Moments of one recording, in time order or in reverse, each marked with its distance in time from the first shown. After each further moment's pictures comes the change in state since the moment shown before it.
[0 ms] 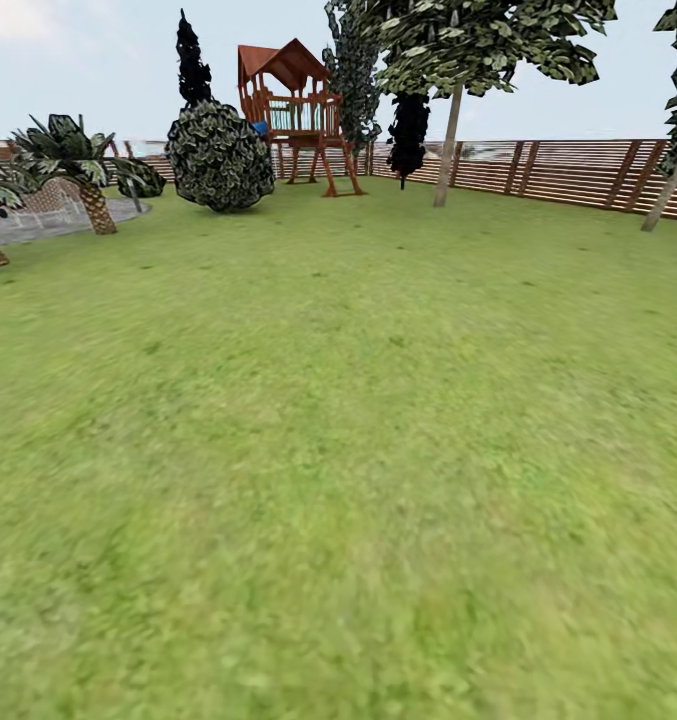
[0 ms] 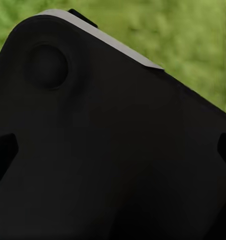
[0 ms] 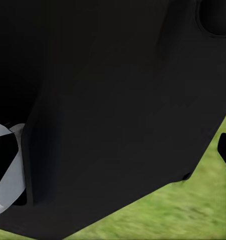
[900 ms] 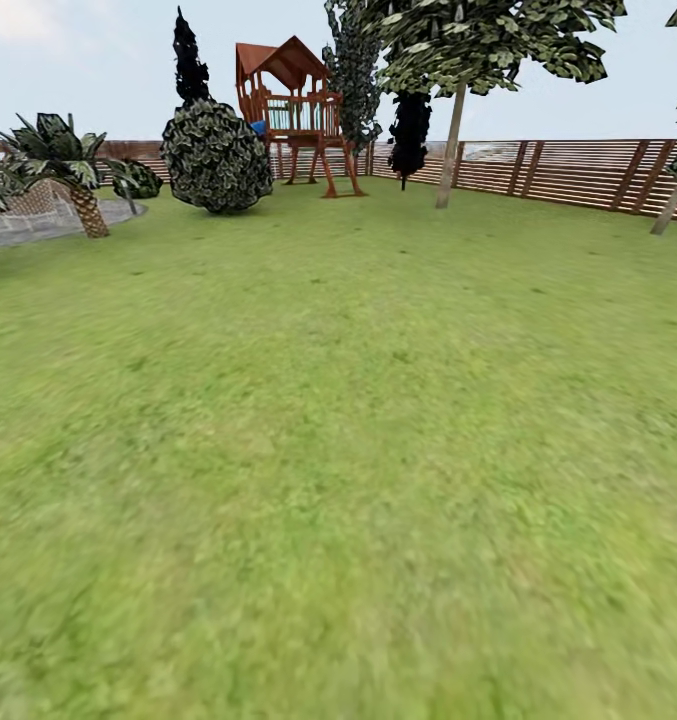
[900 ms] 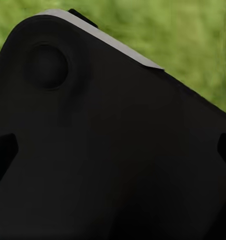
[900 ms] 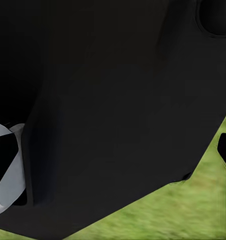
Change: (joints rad) left arm 0.000 0.000 0.000 0.000 0.000 0.000 0.000; right arm 0.000 0.000 0.000 0.000 0.000 0.000 0.001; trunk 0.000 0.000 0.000
